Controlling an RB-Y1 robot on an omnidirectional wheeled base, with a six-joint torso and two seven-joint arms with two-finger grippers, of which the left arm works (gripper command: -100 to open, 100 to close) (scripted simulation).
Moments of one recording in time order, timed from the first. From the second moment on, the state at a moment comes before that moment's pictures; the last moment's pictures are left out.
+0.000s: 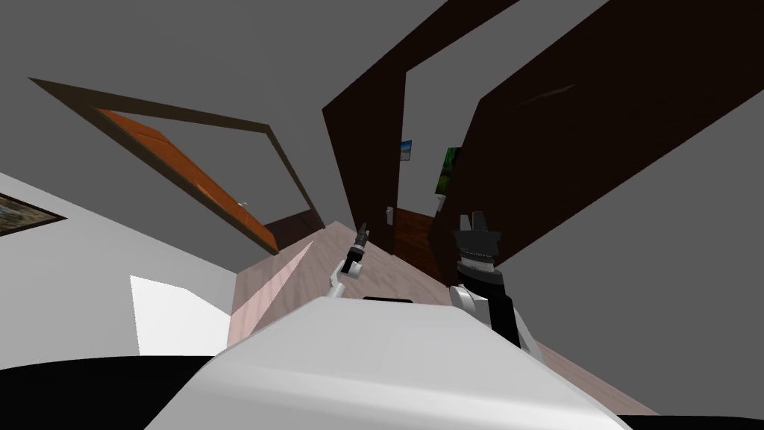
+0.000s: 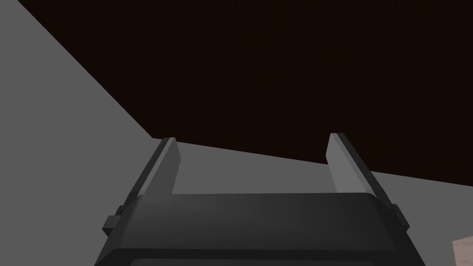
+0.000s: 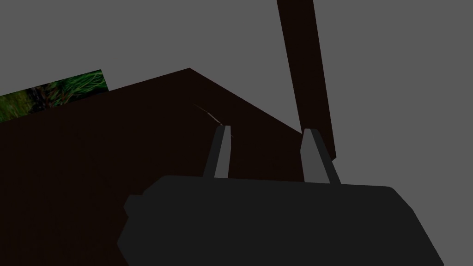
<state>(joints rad) -0.01 0.08 -0.15 -1.43 -0.05 -0.44 0.09</state>
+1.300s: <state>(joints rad) -0.24 0.05 -0.23 -1.06 -0.07 -0.44 0.16</state>
